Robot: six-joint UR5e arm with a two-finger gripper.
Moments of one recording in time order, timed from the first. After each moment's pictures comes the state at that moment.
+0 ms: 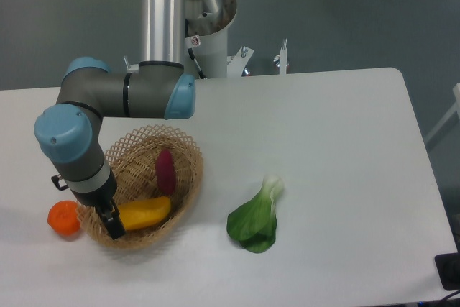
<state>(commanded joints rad) 1.96 -2.05 -1.54 -0.95 1.61 0.99</state>
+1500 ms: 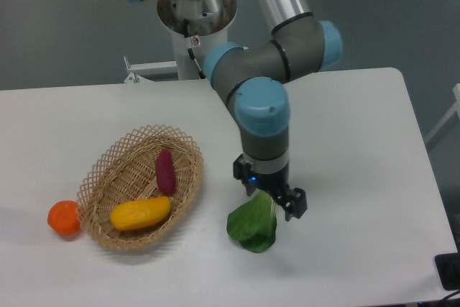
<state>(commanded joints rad) 2.46 -2.00 -1.53 -1.00 1.60 1.18</state>
